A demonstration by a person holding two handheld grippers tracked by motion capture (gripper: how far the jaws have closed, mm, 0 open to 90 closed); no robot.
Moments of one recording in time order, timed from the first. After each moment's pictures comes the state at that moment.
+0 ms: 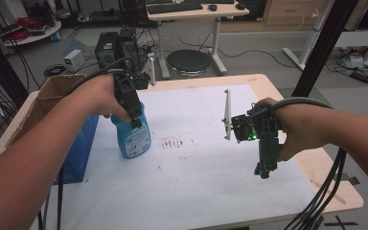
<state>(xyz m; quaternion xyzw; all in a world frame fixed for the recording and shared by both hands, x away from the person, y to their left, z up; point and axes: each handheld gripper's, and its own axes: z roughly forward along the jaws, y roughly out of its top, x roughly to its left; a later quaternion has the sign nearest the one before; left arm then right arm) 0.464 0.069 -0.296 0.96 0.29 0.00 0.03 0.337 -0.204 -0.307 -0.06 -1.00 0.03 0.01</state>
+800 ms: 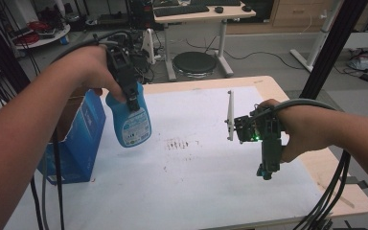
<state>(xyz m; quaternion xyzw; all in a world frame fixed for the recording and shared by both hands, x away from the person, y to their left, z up) 0.448 0.077 -0.213 0.96 0.27 0.00 0.03 0.339 -0.199 -0.307 -0.05 -1.00 0.02 0.01</state>
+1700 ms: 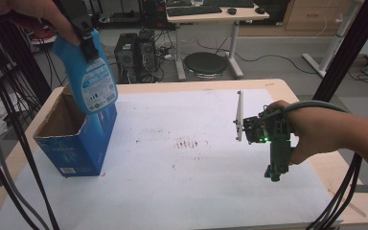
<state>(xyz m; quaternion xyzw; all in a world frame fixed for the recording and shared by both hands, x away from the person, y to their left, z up) 0.436 0.178 -0.103 0.90 0.43 0.00 0.04 0.340 -0.193 -0.305 -0.04 -1.00 0.02 0.01</state>
